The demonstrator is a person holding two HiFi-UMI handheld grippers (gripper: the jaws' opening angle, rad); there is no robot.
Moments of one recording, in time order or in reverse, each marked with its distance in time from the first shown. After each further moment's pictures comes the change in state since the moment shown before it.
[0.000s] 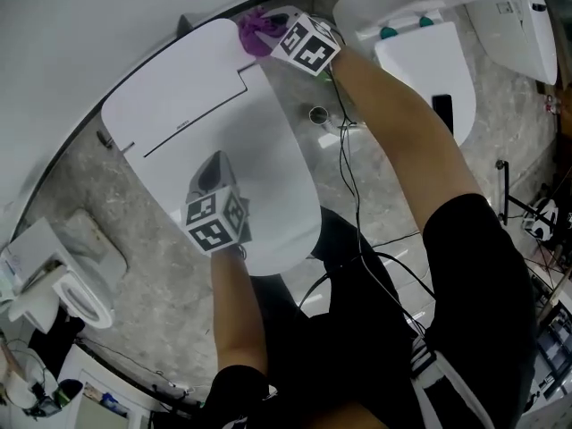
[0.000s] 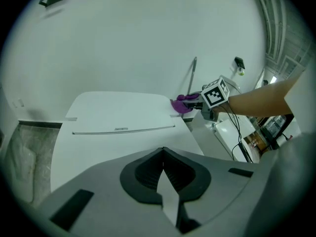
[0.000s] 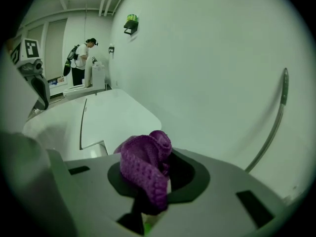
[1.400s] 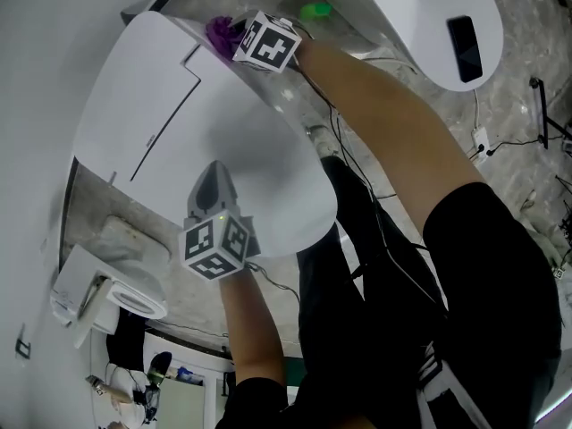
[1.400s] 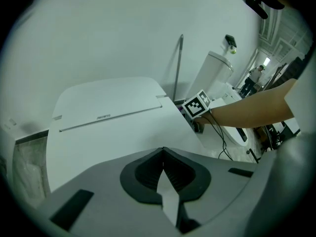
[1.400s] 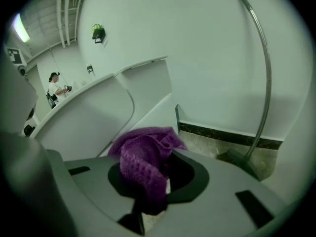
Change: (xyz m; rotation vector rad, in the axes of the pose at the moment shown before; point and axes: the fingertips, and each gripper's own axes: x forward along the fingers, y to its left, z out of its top) left arm 0.028 -0.035 -0.041 0.140 0.198 -0.029; right arm 0.053 0.082 -0.141 0.452 0.054 0.136
